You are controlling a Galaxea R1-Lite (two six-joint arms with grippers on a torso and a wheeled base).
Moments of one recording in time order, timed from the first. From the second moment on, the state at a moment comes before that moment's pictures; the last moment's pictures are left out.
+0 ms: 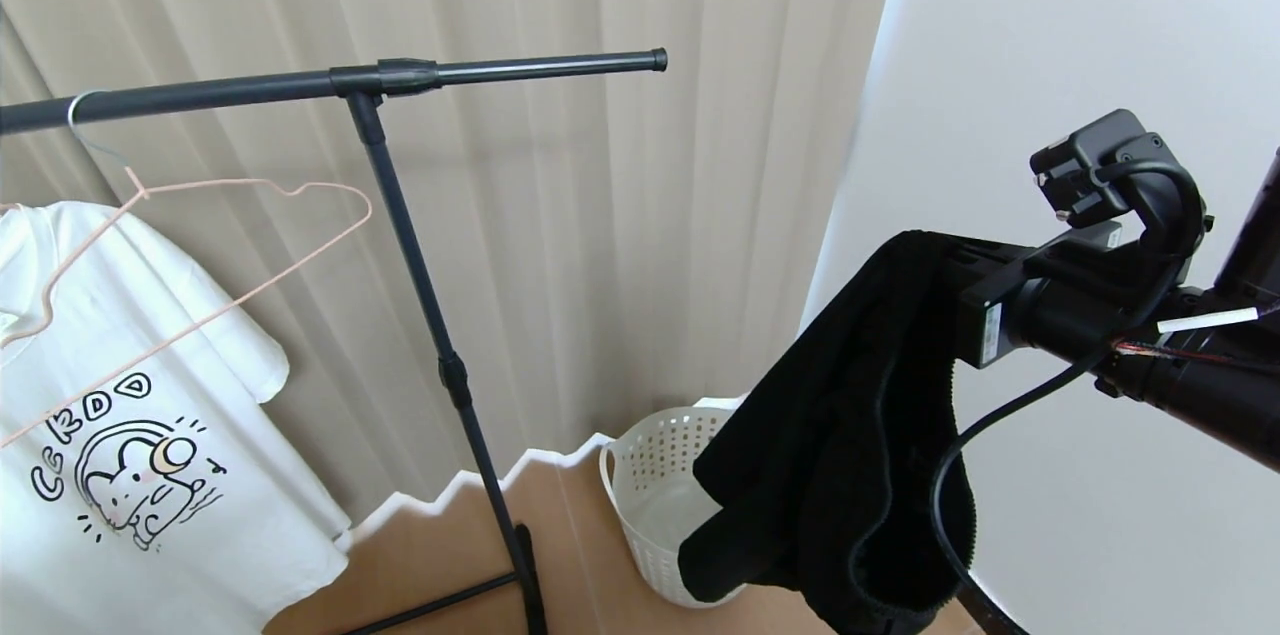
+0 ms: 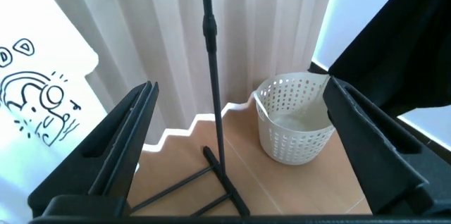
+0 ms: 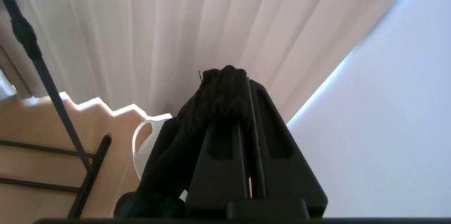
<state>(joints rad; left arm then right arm) 0.00 0.01 0.00 0.00 -0.17 0.07 0.48 1.46 -0.72 -0.64 -0.13 -0.23</state>
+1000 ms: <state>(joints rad) 0.00 0.01 0.00 0.00 -0.16 0.07 0.48 1.47 -0.70 -0.64 -0.13 -0.23</state>
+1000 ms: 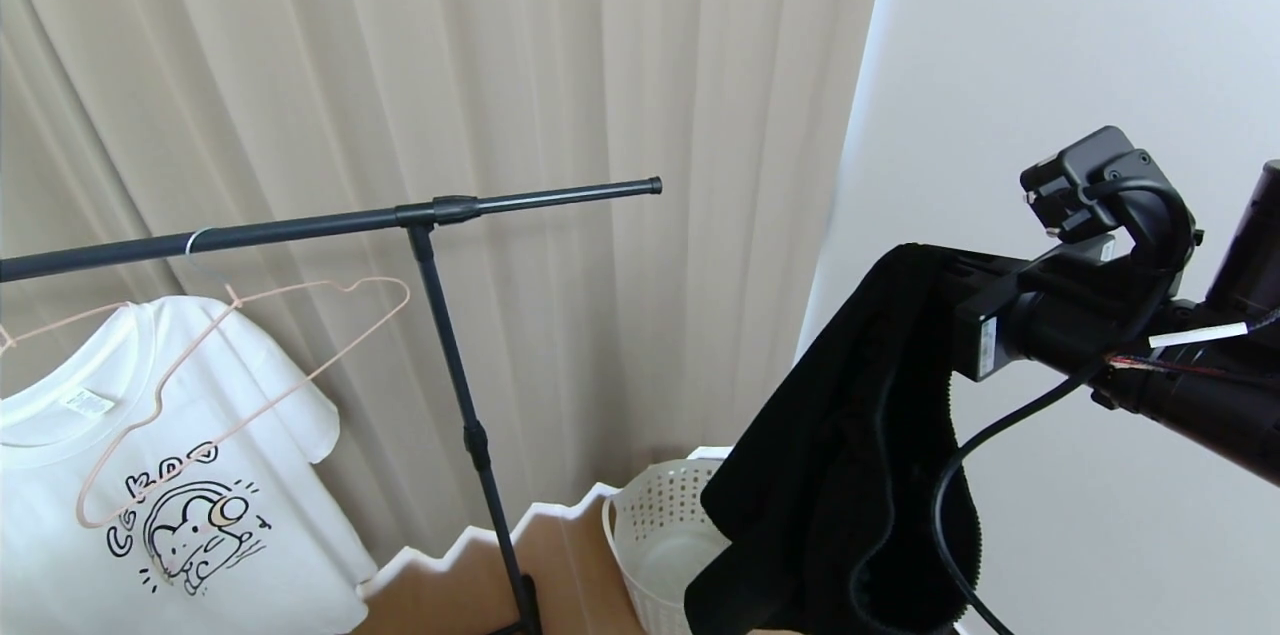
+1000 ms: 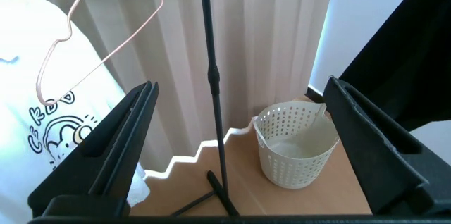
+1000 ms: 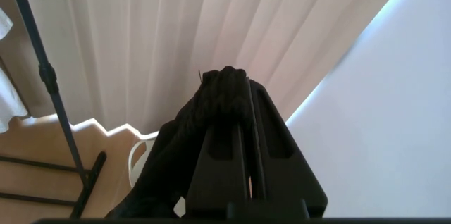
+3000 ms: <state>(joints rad) 0.00 0.01 0.00 0.00 -0.16 0.06 0.48 1.47 -0.64 -0.75 -0.13 -0.28</state>
